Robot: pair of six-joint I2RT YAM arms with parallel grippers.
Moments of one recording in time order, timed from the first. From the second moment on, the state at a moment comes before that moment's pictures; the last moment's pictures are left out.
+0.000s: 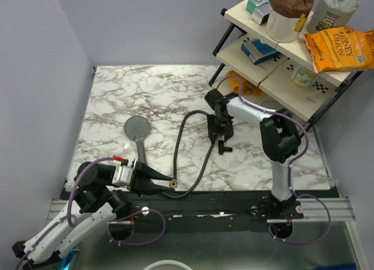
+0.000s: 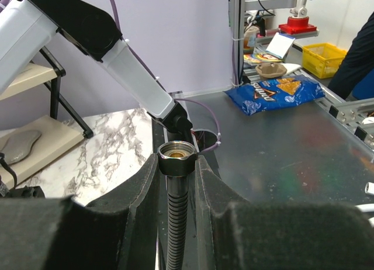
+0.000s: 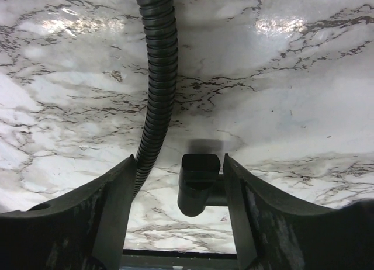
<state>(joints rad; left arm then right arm) -0.81 0.26 0.51 0.13 0.92 -0.20 0.56 2.04 1.53 -0.95 0.01 0.50</state>
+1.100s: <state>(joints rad) -0.80 0.25 0.51 0.12 0.92 -0.19 0.53 1.93 1.42 -0.95 0.00 0.48</state>
